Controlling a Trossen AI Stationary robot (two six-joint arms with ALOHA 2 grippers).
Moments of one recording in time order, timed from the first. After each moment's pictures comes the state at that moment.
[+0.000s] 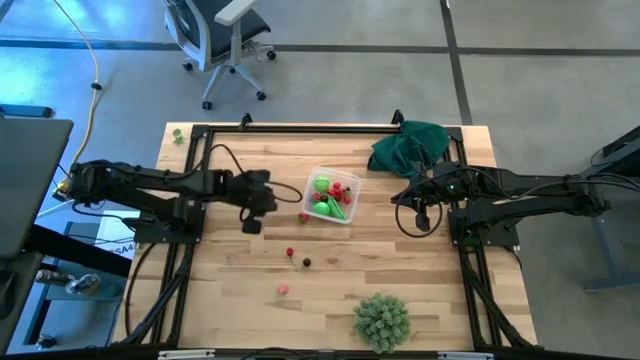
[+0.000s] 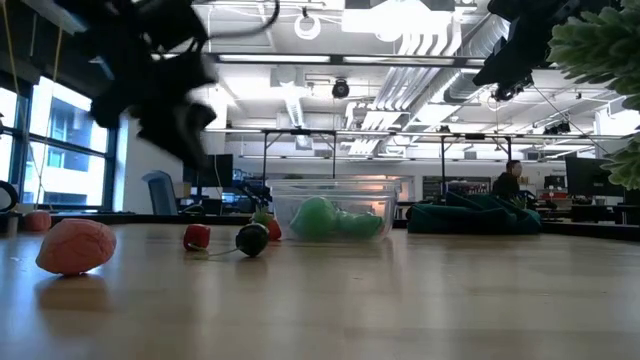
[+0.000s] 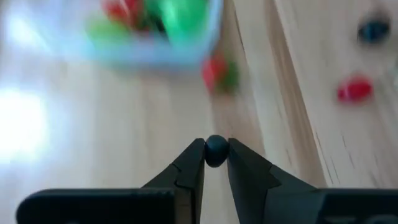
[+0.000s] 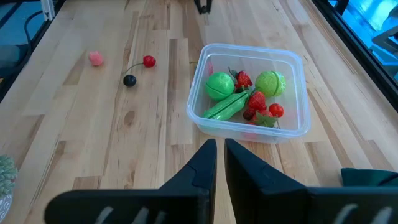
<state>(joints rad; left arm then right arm) 0.25 1.16 0.59 -0.34 0.00 0.32 -0.08 0.73 0.65 -0.49 -0.03 0.00</state>
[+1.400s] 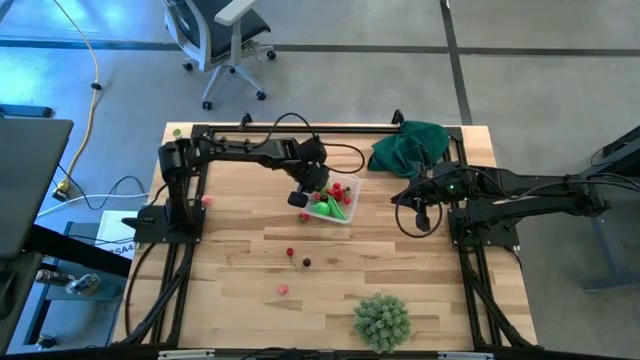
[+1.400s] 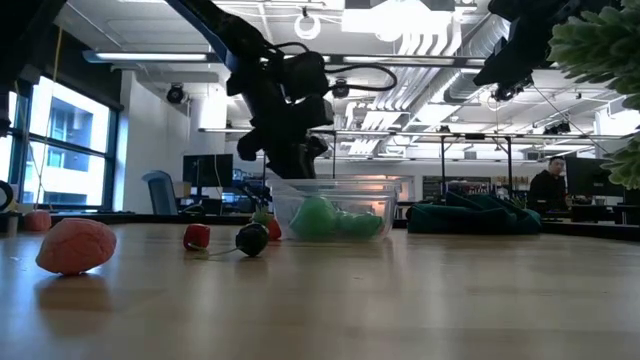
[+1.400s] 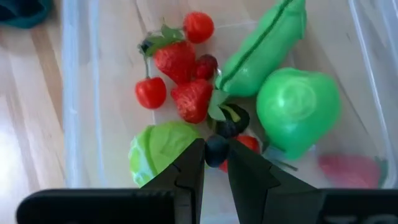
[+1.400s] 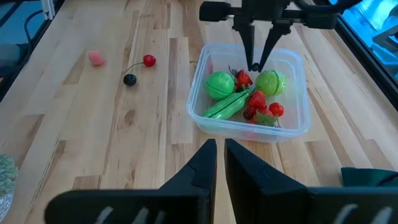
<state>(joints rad) 0.46 1.90 1.29 -0.49 0.24 0.70 -0.08 0.73 0.65 -0.50 -0.03 0.00</state>
